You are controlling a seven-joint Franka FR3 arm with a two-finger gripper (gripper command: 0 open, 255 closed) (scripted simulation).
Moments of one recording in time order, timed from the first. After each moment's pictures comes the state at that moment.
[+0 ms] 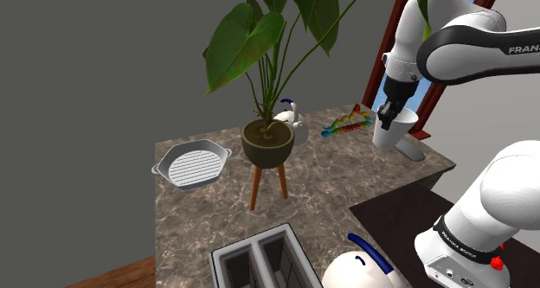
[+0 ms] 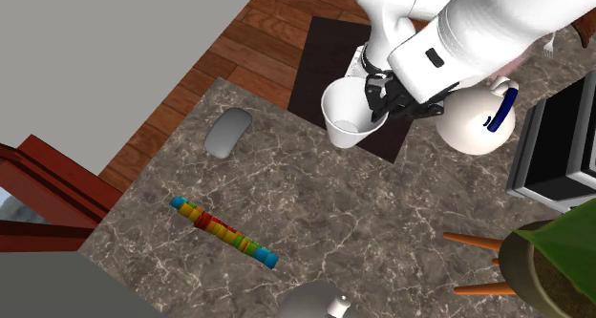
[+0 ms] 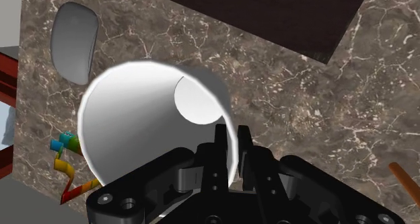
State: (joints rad) arm -0.03 -0.84 0.07 -2.72 -0.15 1.86 0.06
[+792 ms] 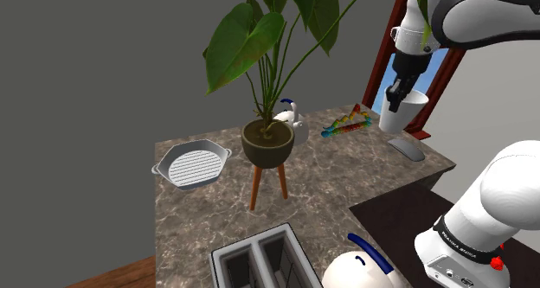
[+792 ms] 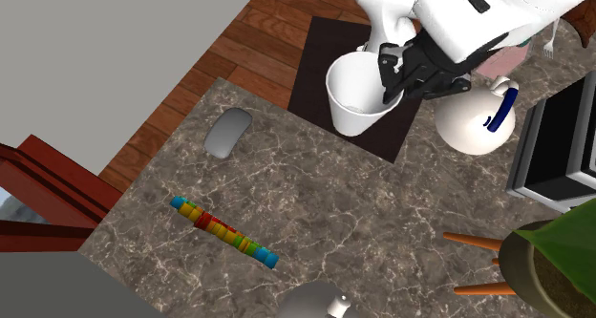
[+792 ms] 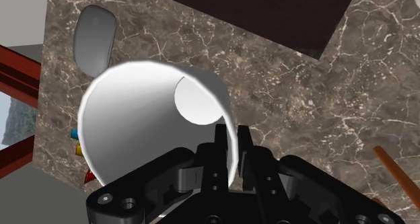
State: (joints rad) arm -0.03 -0.85 0.07 -2.57 -0.14 1.70 0.03
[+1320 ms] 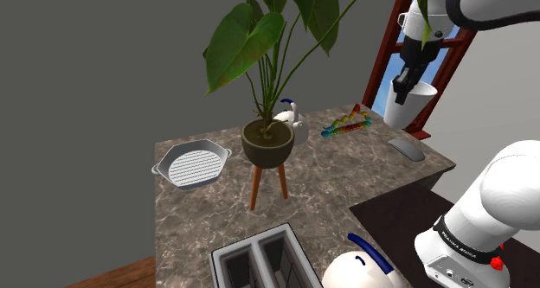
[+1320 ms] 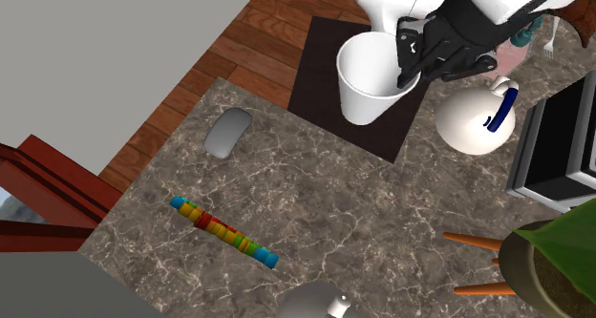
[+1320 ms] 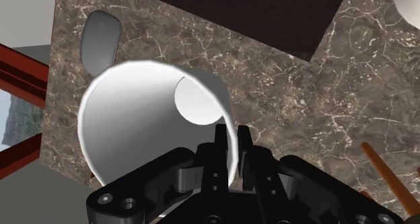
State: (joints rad) arm -0.02 -0.87 0.09 -2.49 -0.13 1.61 0.04
